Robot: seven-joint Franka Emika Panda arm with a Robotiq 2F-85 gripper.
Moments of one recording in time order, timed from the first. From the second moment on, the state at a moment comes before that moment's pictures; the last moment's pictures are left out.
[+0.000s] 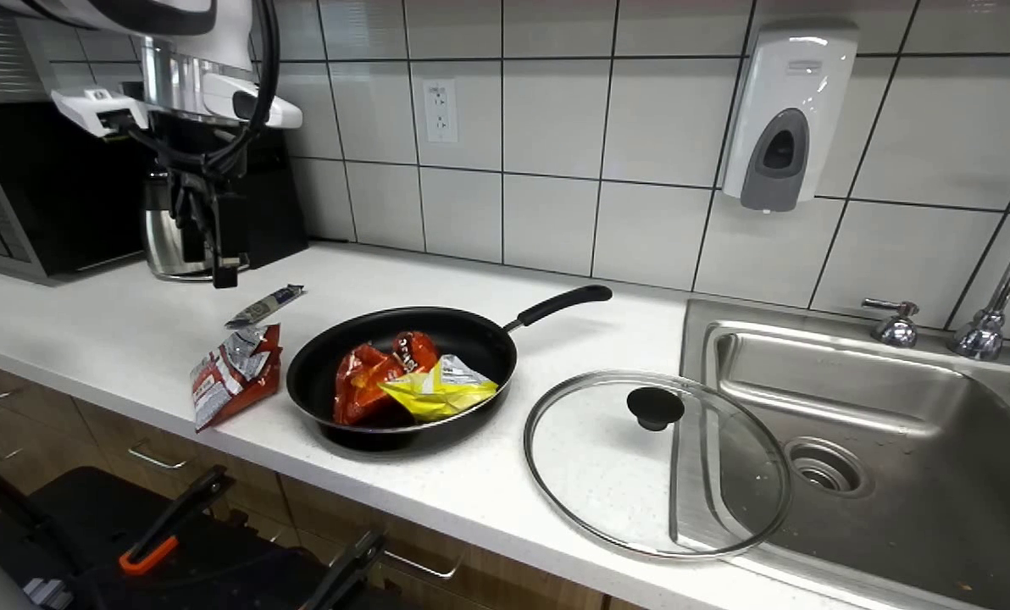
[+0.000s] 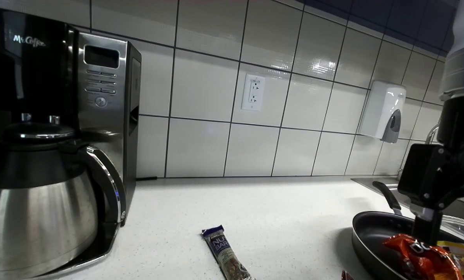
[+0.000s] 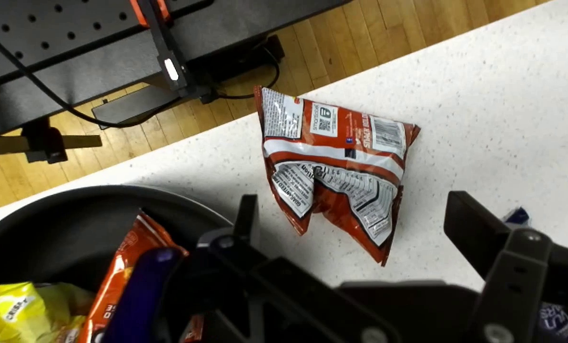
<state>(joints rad) 0.20 -0.33 0.15 -2.68 0.28 2.22 0.43</state>
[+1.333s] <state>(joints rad) 0.25 -0.03 0.23 -2.50 0.16 2.11 0.10</state>
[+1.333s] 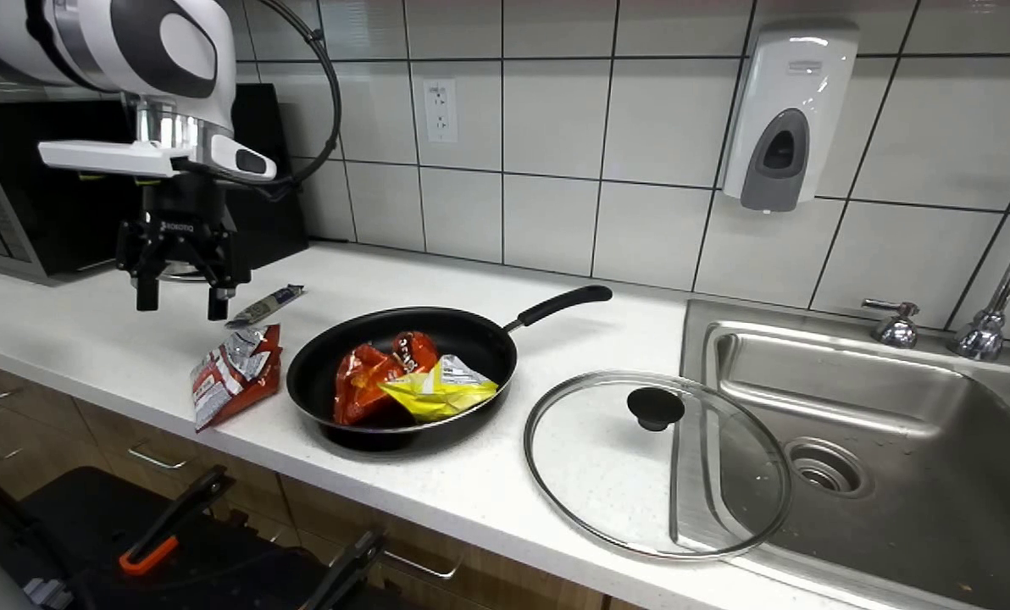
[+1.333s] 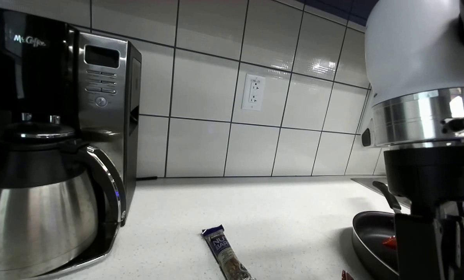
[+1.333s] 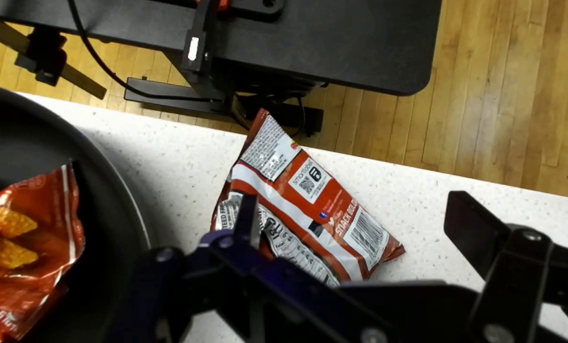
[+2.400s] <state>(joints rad) 0.25 0.08 0.24 -2.49 0.08 2.13 -0.15</state>
